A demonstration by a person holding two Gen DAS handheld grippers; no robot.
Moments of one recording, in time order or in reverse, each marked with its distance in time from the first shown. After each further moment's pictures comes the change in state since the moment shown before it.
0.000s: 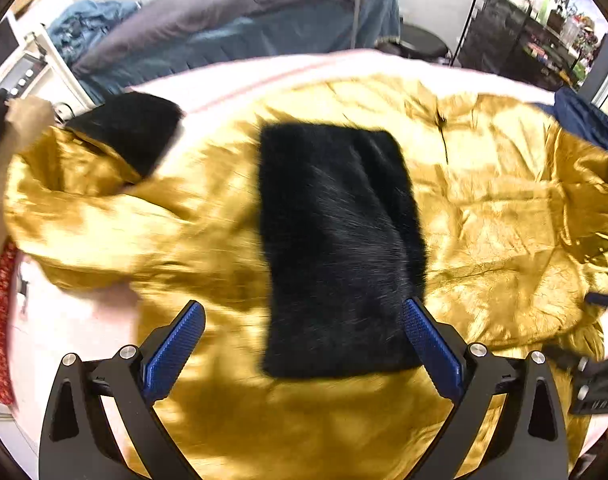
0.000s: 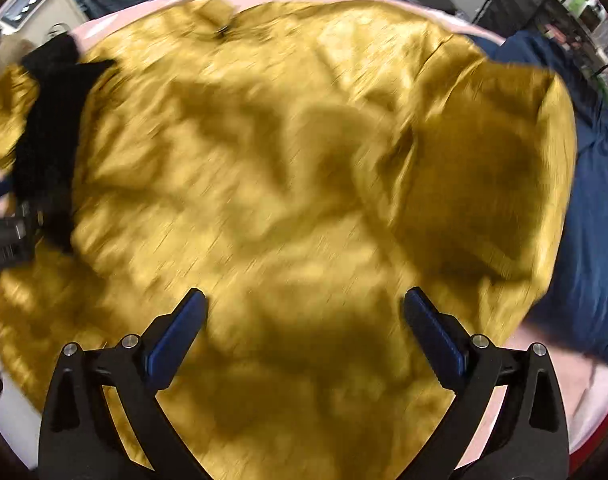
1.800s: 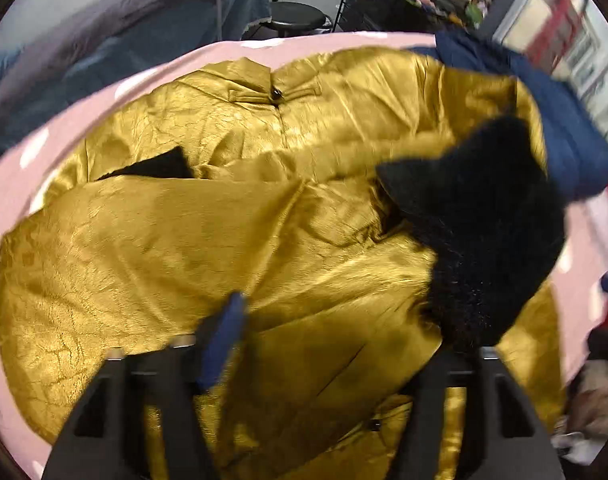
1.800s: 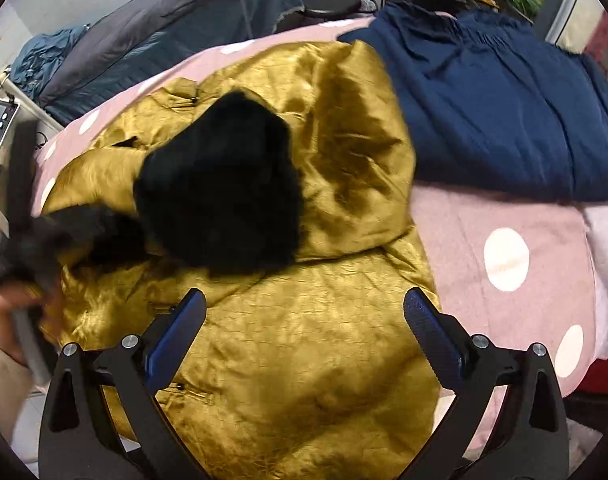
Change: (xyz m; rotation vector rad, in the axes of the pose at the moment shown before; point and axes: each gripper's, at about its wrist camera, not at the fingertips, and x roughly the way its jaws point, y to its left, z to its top) left arm 0.025 -0.075 0.022 0.300 0.057 -0.284; right arm -0.101 -0.021 -0.077 0.390 -0.163 -0.007
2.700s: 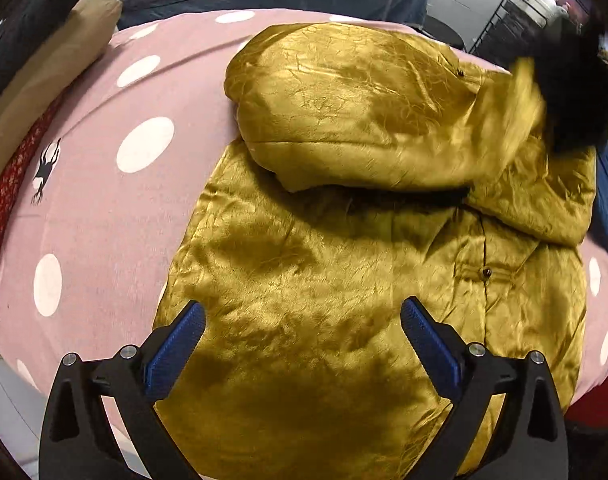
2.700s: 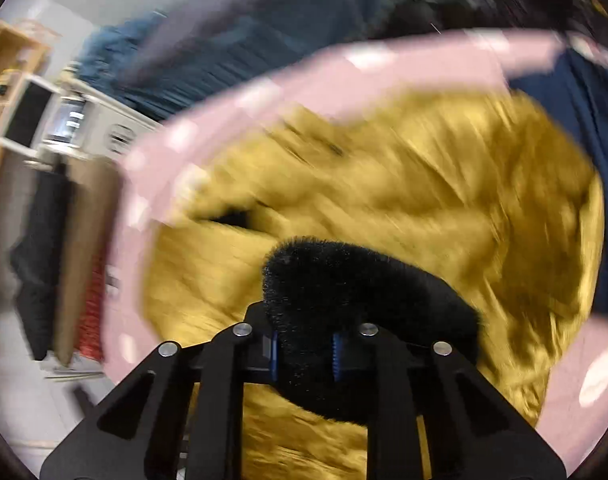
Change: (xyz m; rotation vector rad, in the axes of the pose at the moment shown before) left arm -0.088 0.085 -0.148 -0.443 0.018 0.179; right arm 0.003 0.128 0.145 -0.112 0.019 0.460
